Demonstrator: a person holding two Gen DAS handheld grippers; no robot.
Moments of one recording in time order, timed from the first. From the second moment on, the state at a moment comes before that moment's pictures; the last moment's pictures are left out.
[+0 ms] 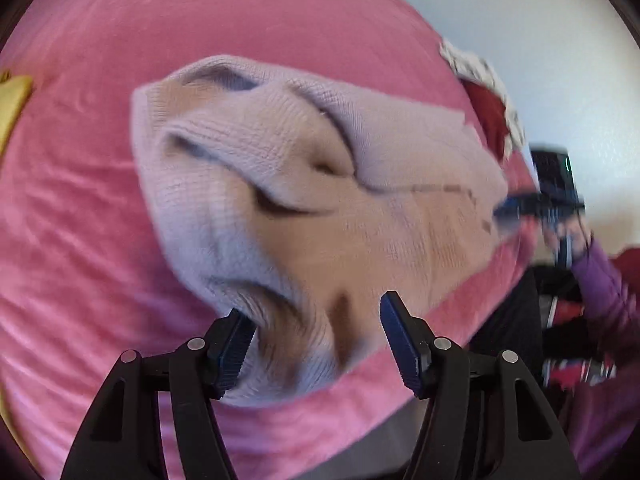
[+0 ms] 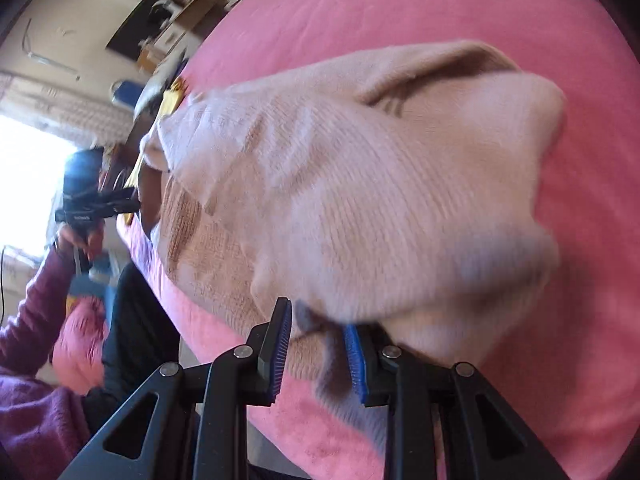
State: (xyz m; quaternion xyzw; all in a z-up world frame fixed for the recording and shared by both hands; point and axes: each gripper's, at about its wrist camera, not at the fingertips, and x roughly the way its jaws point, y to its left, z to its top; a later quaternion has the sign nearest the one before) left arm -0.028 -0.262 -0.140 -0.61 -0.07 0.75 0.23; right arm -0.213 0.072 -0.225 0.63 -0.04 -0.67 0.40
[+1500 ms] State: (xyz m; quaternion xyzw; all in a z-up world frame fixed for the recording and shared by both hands) left arm -0.135 -0.353 -0.101 -0.41 -0.29 0.85 0.13; right arm -0.246 0.264 -0.204 0.47 -0.34 -0.78 0.23
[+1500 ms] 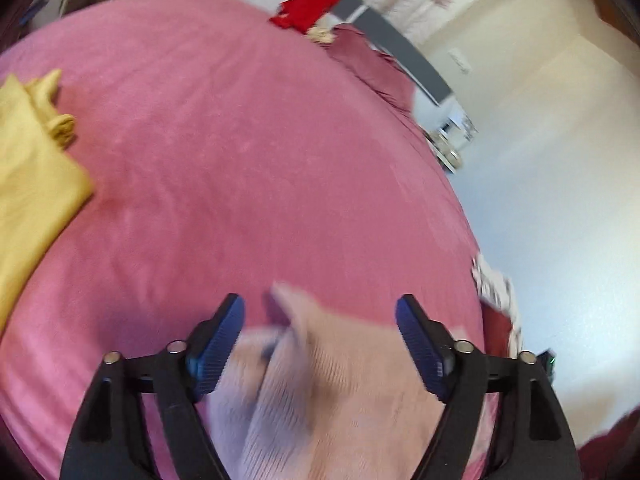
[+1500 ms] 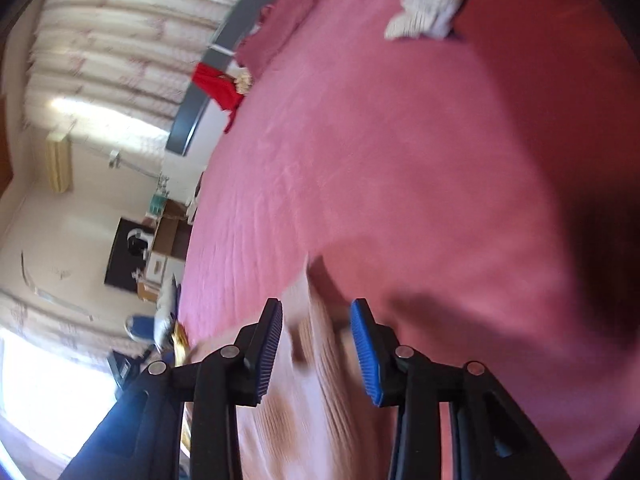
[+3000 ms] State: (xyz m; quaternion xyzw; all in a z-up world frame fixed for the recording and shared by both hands) left arm -0.017 -0.330 -0.121 -0.46 -0.19 0.84 0.20; right arm -0.138 0.240 -0.187 0.48 -0.30 -0.75 0.33
